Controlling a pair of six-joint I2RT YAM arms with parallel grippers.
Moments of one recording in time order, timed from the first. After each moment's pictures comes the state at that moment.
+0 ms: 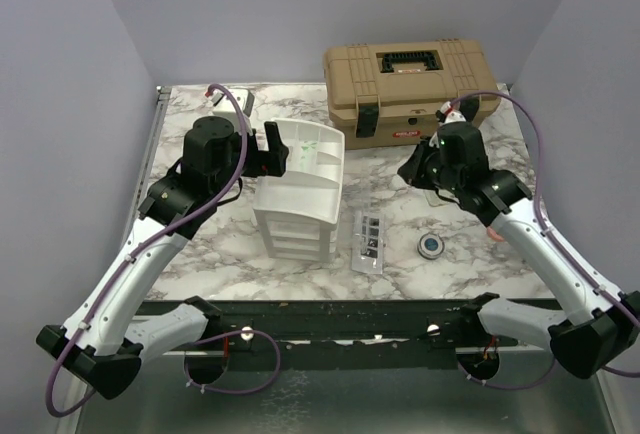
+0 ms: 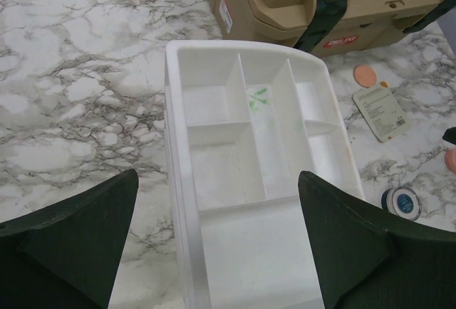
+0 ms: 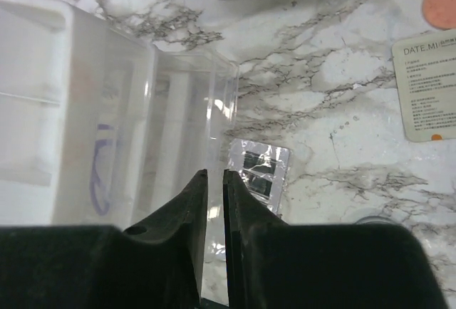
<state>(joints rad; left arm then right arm) -0.53 1.03 1.26 -0.58 -0.14 -0.30 0.50 1.12 1.12 -0.59 0.07 0.53</state>
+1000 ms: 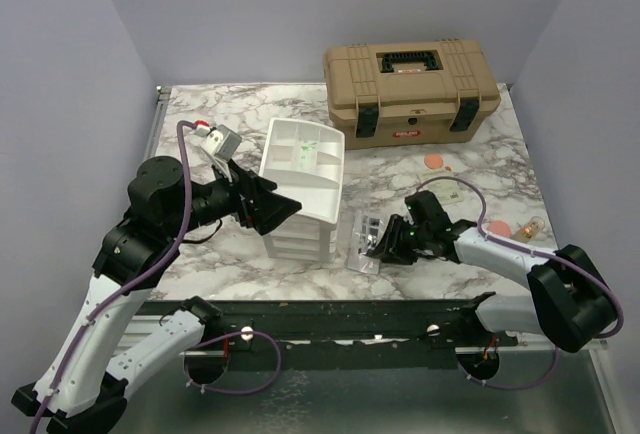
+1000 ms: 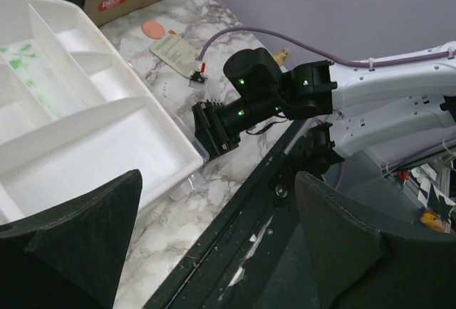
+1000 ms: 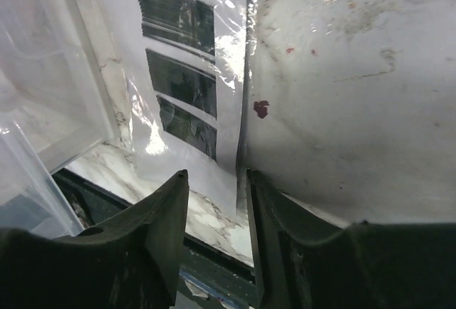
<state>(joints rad) -0.53 0.76 1.20 -0.61 0.47 -0.40 0.53 1.28 0.50 -0.23 -0.28 0.84</state>
